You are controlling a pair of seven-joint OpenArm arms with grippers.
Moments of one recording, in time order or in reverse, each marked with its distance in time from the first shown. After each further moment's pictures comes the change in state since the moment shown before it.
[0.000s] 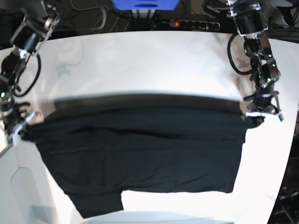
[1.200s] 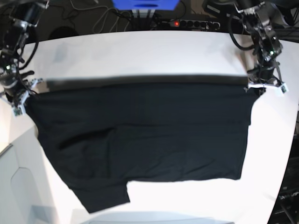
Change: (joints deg) left arm 15.5 3.9 -9.3 9.5 -0.2 -0.5 8.3; right arm -20.0 0.9 -1.5 12.9 0.0 0.0 -3.9
